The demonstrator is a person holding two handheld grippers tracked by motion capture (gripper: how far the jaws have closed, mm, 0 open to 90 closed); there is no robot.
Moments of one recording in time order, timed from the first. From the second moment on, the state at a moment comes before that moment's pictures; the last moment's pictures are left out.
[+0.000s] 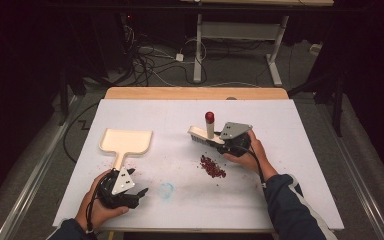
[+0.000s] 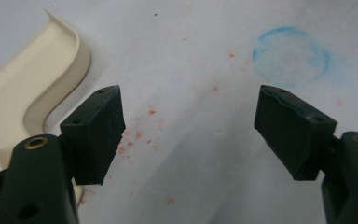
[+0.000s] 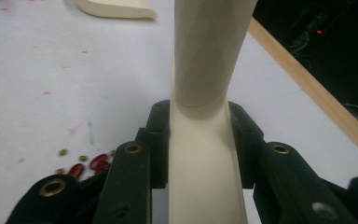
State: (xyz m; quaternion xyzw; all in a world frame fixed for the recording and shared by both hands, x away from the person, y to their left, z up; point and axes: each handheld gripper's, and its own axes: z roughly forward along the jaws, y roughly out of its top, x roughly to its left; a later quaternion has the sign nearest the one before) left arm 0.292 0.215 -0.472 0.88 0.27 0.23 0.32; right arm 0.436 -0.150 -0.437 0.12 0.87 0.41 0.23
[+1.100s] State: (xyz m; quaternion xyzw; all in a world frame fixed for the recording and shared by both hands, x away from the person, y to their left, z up) left arm 0.291 0.212 -0.470 0.88 0.27 0.24 0.32; right arm 0.375 -0.192 -0.423 0.14 0.86 0.40 0.27
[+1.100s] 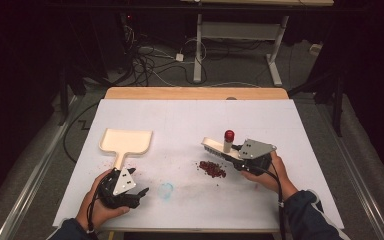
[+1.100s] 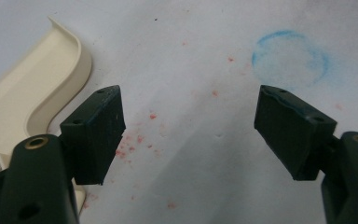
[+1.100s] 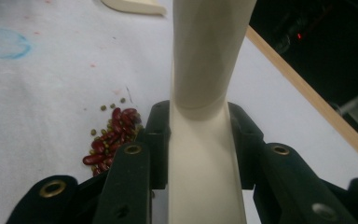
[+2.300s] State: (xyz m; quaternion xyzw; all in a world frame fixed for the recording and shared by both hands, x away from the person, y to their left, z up) left arm 0.288 0.212 -0.466 0.88 0.26 0.24 0.32; right arm 0.327 -0.158 -0.415 0.31 0.81 0.37 0.32
